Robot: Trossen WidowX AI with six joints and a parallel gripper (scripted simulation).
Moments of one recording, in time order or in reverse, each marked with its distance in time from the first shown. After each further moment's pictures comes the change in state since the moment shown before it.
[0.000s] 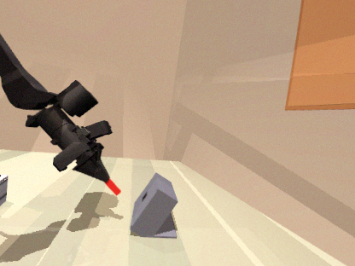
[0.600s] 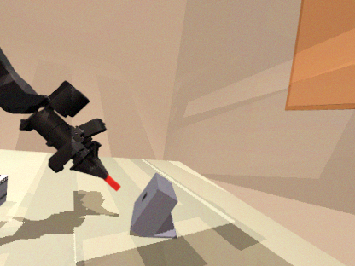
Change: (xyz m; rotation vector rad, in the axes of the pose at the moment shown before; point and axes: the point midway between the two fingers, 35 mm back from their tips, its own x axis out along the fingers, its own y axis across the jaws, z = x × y) arm -0.008 0.007 -0.002 0.045 -0.089 0.007
